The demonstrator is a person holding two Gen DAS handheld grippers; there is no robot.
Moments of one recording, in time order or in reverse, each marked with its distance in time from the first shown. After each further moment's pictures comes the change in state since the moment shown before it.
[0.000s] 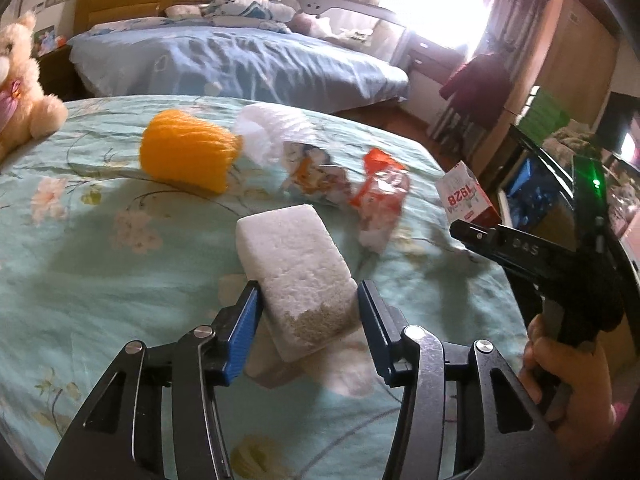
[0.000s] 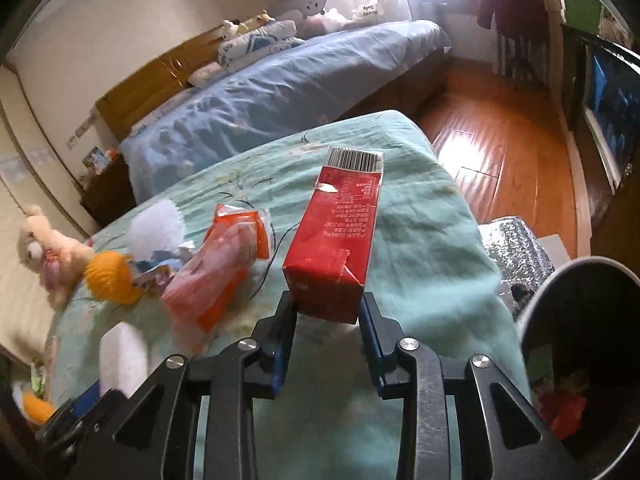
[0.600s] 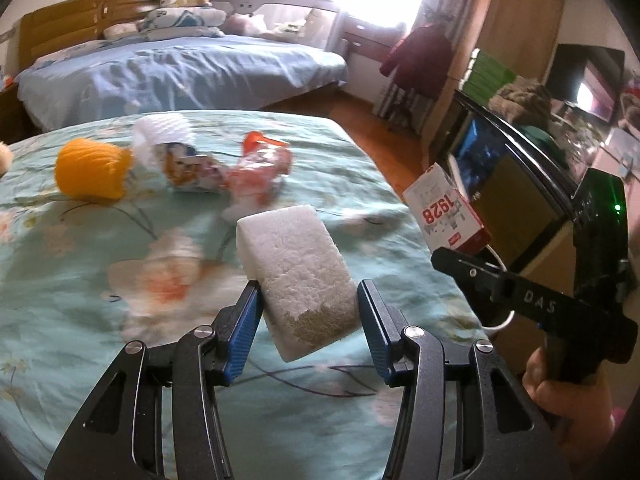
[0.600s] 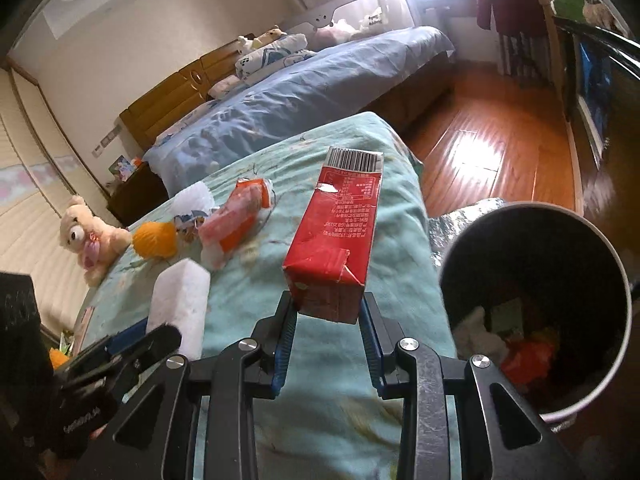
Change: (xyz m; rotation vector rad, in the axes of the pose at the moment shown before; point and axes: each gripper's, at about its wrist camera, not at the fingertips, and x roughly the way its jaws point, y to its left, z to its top) left arm -0.011 -0.084 -0.018 0.166 0.025 -0.122; right arm -0.074 -0.036 -0.045 0.018 -0.025 0.059
